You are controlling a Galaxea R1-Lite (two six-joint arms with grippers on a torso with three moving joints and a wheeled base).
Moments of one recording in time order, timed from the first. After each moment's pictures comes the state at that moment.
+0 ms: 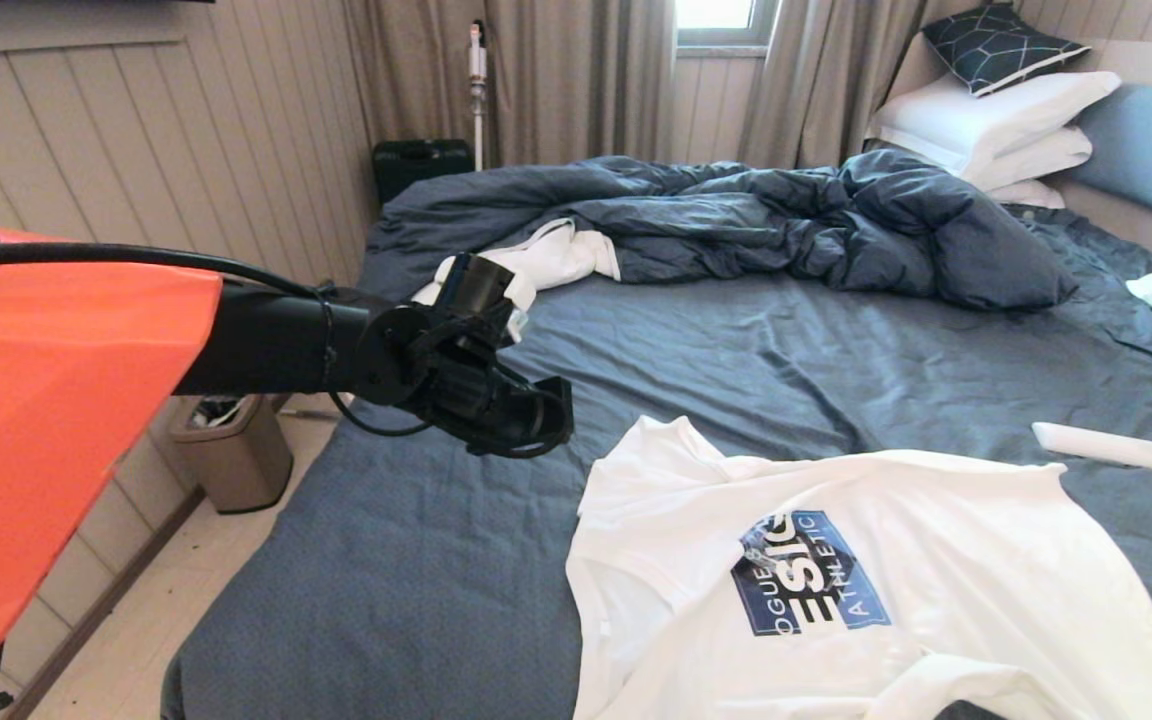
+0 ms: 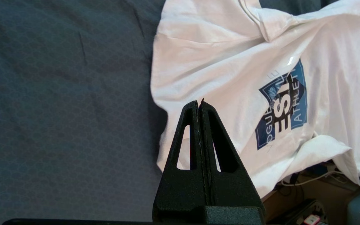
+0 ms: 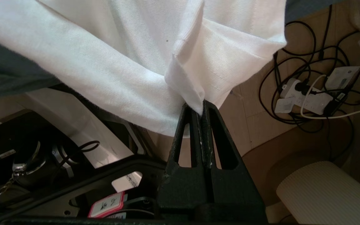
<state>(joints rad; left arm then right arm) -0.62 2.15 -1.68 0.28 -0.21 -0.50 -0.75 1.32 -0.26 0.08 0.00 -0.35</state>
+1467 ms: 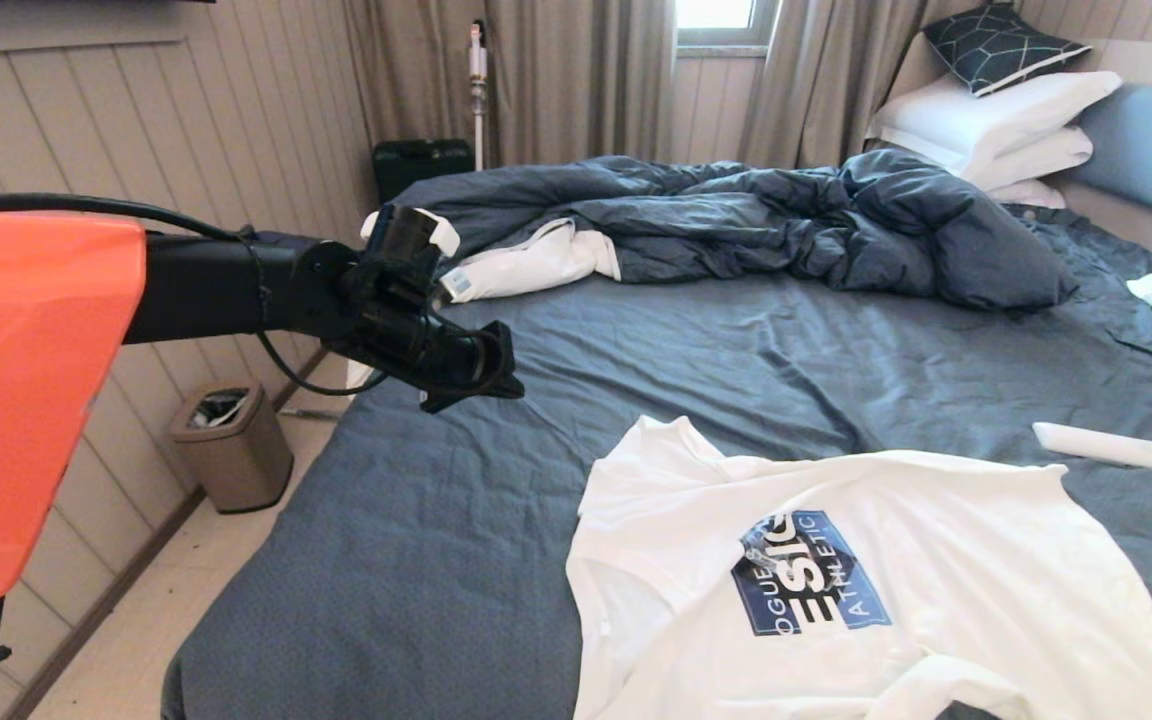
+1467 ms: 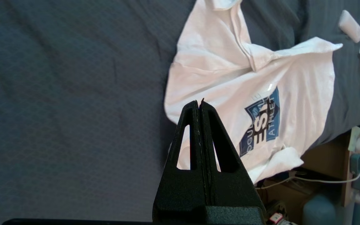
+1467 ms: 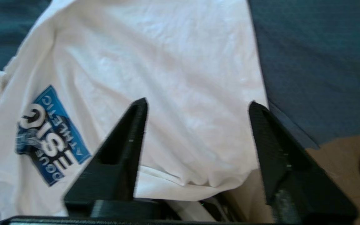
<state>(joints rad) -0.46 2.17 -1.86 0.43 -0.36 -0.53 -0.81 1.63 -1.11 0.44 0.41 -0.01</state>
